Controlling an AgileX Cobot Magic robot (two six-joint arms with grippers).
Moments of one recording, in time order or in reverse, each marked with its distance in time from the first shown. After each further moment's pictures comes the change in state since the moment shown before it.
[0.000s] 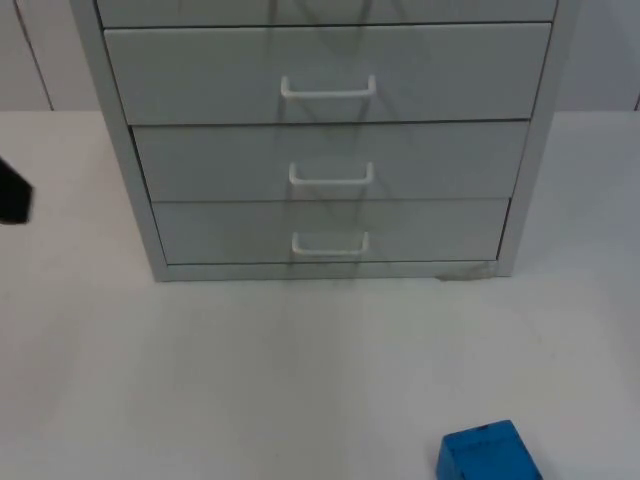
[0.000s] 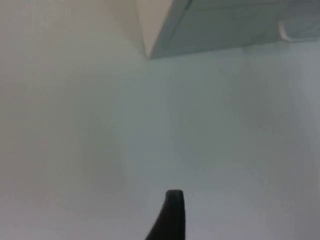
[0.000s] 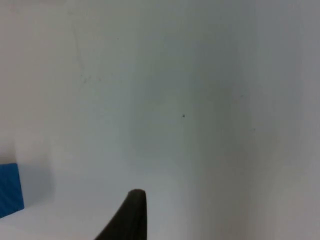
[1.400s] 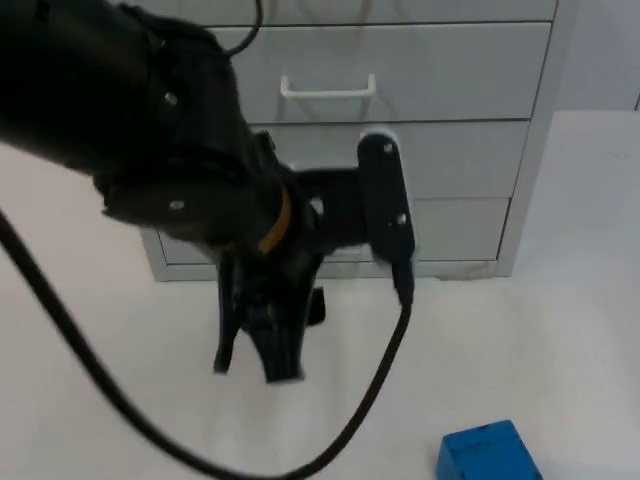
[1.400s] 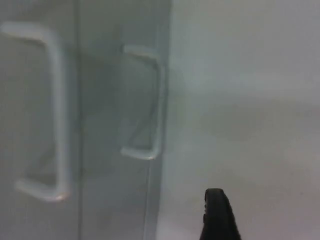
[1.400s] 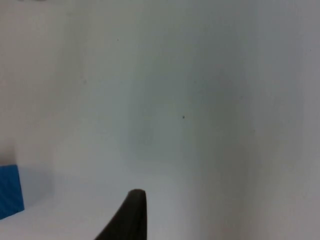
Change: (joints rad) right arm 0.000 0.000 0.000 0.000 -0.002 0.002; left arm -0.752 0.746 -0.273 1.269 -0.354 -0.437
